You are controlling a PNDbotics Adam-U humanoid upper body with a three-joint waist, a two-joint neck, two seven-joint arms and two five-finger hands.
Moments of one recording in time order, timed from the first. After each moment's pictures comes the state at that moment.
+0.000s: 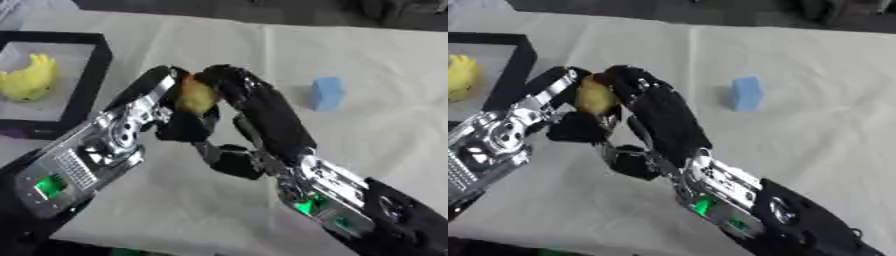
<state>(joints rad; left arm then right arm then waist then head) -0.97 0.42 -0.81 -1.75 0.08 0.91 0.13 -0.53 -0.45 0.68 -1.98 0.83 0.42 -0.23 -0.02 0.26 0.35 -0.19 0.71</state>
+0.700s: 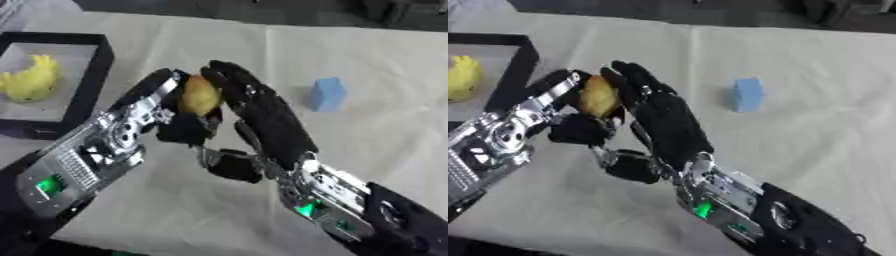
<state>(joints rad) -0.96 0.42 -0.81 -1.73 0.09 0.90 0.11 -0.52 -0.45 0.69 -1.97 0.90 0.45 -0.20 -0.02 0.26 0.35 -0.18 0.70</state>
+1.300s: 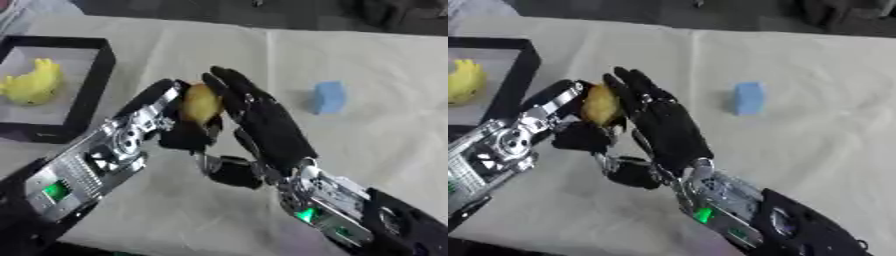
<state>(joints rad) -0.95 0.41 -0.81 -1.71 0.11 0.90 0.12 -0.52 -0.45 0.69 -1.96 0.92 0.46 -0.21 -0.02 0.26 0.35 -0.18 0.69</state>
